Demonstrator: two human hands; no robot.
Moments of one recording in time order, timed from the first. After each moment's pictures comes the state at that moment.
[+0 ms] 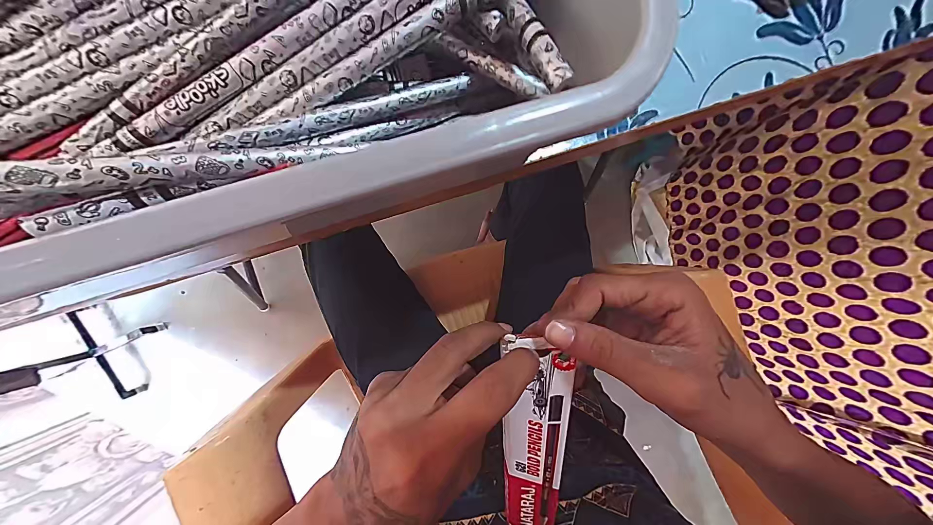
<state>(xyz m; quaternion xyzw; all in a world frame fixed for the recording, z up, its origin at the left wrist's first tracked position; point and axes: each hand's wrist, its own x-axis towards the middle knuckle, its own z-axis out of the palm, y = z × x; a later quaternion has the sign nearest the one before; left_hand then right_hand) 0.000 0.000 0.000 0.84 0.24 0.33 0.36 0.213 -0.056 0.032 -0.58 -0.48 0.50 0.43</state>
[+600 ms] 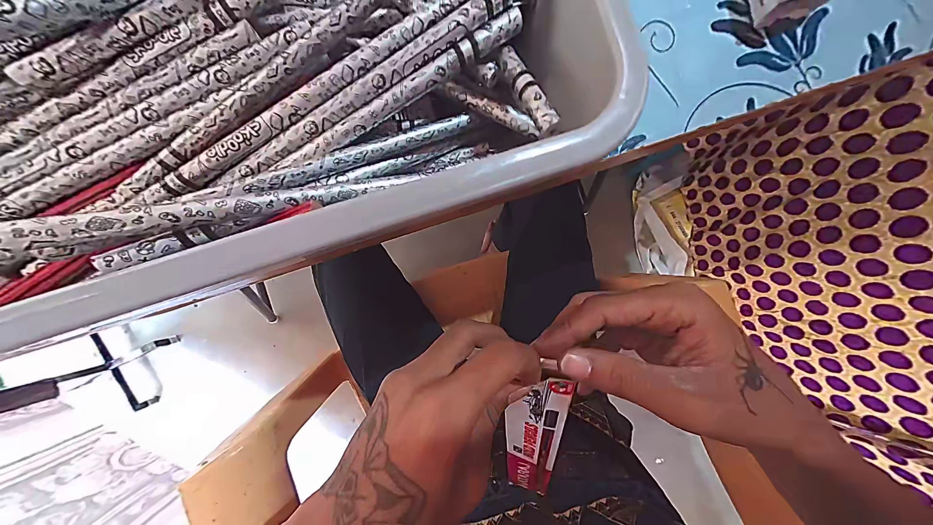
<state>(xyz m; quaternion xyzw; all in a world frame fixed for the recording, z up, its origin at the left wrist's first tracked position) 0.005 0.014 0.019 0.82 0.25 0.24 0.46 0.228 -0.055 0.033 -0.54 -0.54 0.51 0.40</state>
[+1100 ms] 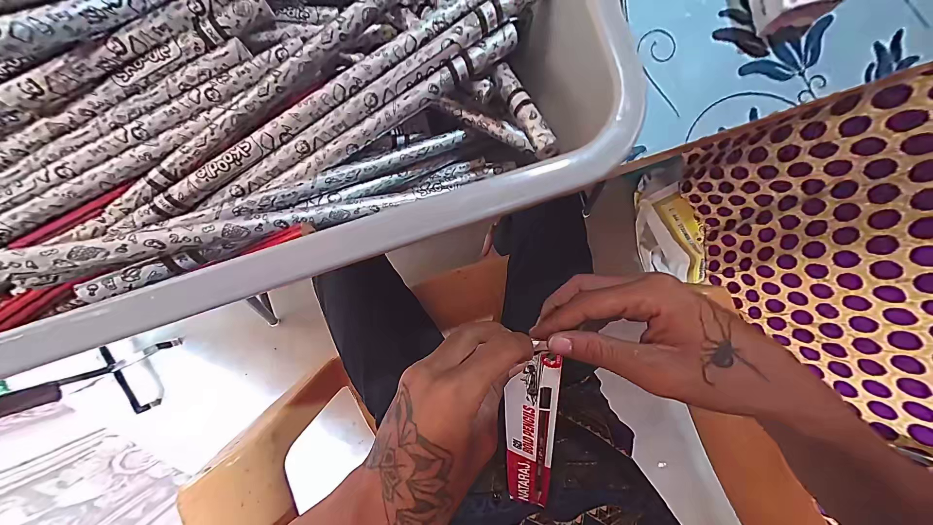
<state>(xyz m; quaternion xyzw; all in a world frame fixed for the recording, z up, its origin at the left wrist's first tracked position) 0.024 0.007 -0.002 0.81 0.31 0.27 0.42 0.253 -0.040 0.023 -0.57 -0.63 0.45 0.28</state>
